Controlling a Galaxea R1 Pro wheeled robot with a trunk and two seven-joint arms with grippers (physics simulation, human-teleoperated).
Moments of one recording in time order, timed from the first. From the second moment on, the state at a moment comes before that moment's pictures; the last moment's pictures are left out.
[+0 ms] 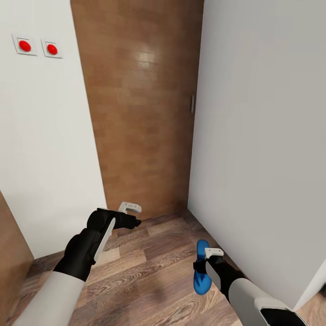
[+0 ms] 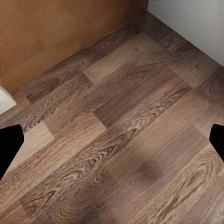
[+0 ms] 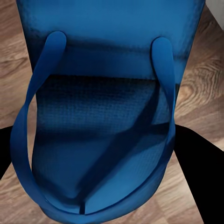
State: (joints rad) left arm -0.66 -0.01 -0.20 -1.25 -0.03 1.01 -0.18; right arm -0.74 0.09 -0.07 -0.25 0.01 0.36 -0.13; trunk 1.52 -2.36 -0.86
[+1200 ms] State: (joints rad) left arm -0.66 -0.01 -0.20 -1.25 -0.04 0.96 -0.18; right arm -0.74 0.09 -0.07 -0.24 0.01 0.36 -0.13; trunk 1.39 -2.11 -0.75
